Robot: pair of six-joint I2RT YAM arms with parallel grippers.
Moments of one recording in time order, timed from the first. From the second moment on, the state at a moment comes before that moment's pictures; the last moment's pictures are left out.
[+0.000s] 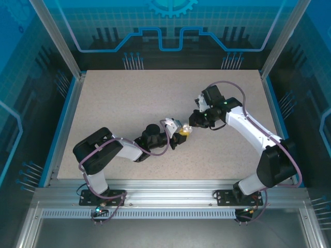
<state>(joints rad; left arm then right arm) -0.76 1.79 0.63 1.03 0.32 -0.12 0.41 1.50 1.24 -0.86 -0.35 0.44</state>
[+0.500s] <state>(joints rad) -0.77 1.79 0.63 1.06 0.33 -0.12 0.44 1.45 1.19 -0.83 -0.34 0.42</state>
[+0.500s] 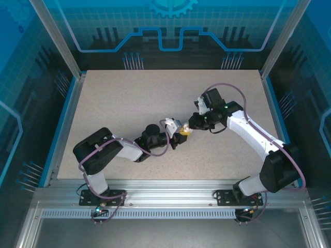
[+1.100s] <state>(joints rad) -0.77 1.79 0.63 1.07 0.33 -0.12 0.44 1.43 1.18 -0.83 -0.34 0.40</state>
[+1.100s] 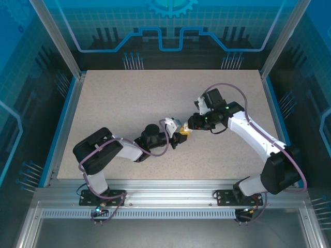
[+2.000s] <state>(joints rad) -0.77 1.77 0.63 1.10 0.35 -0.13 0.38 1.27 1.12 -0.77 -0.43 0.39</state>
